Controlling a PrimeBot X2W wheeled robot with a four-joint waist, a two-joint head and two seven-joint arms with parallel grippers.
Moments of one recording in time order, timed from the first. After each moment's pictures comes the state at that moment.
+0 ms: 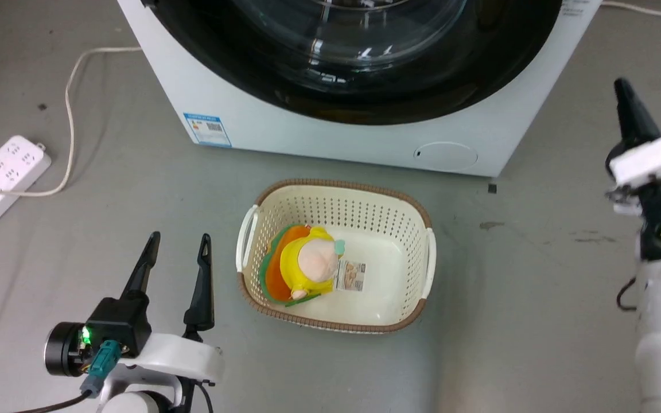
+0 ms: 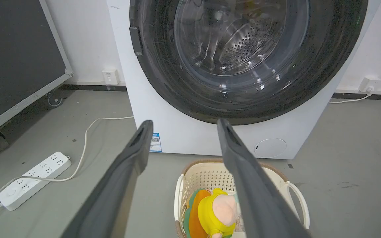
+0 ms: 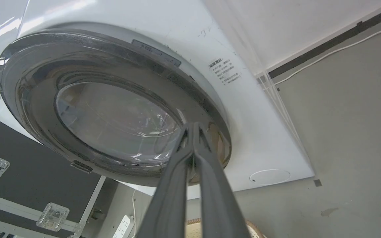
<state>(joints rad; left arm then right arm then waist) -0.09 0.05 0.01 -0.02 -0.05 -0.06 -0.15 -0.72 -0.08 -0.27 0.48 0.64 0.13 0.16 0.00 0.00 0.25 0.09</state>
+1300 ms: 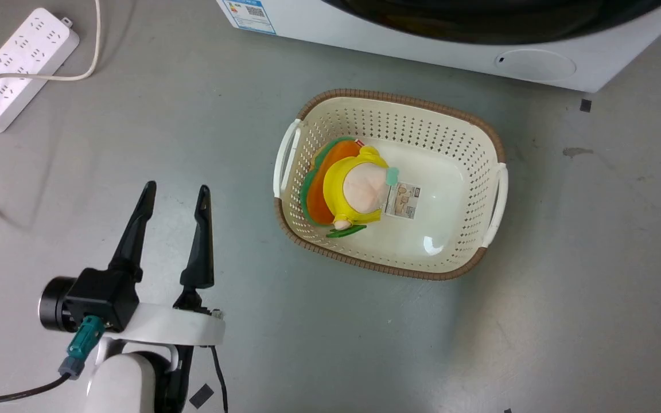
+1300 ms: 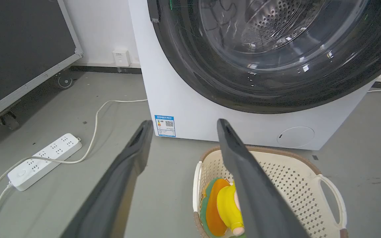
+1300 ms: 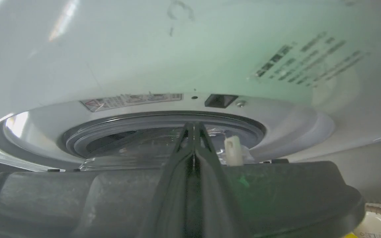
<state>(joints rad) -0.20 0.05 0.01 -0.02 -0.10 -0.11 -0.23 -1.52 -0.26 -0.61 1.16 0.79 0.13 0.55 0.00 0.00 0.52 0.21</state>
